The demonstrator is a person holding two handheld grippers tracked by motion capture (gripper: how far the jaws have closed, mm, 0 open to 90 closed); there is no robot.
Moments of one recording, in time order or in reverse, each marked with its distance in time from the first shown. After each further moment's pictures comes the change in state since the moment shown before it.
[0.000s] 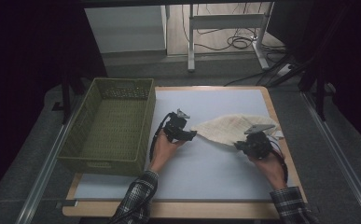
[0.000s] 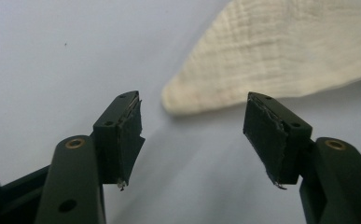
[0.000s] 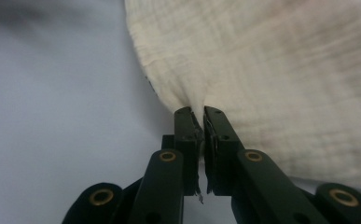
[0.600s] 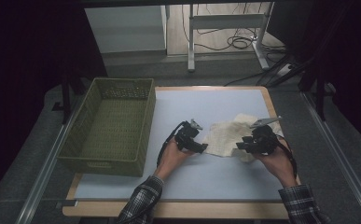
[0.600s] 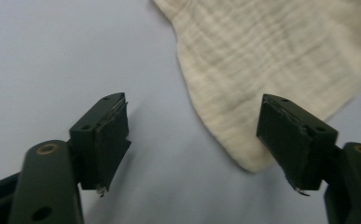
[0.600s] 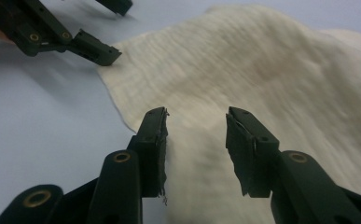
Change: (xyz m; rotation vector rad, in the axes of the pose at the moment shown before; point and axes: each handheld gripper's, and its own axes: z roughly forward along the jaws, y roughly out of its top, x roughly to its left) left arm -0.039 -0.008 0.029 0.081 -0.054 0.114; right arm -0.008 0.016 -0.024 0.040 0.051 0.043
